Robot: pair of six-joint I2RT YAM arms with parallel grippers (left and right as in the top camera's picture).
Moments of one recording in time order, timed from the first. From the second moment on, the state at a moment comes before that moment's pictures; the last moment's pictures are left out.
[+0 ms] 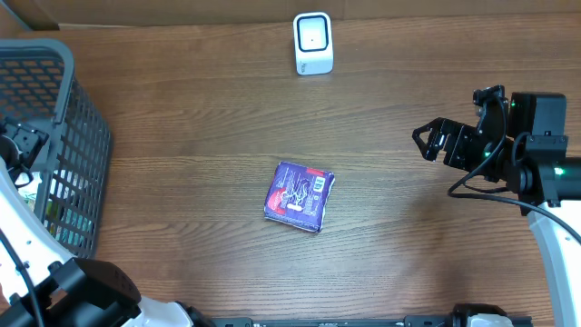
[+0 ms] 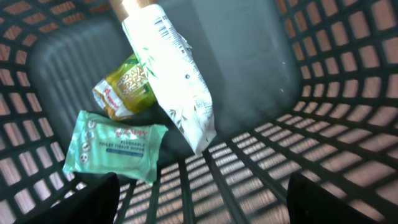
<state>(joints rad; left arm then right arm) 0.72 1.71 1.82 -1.25 -0.08 -0.48 -0.04 1.22 1.16 -0.88 -0.44 0.28</state>
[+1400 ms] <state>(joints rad) 0.86 1.71 1.45 -0.85 0.15 -0.55 -0.04 1.22 1.16 -0.91 -0.44 0.28</state>
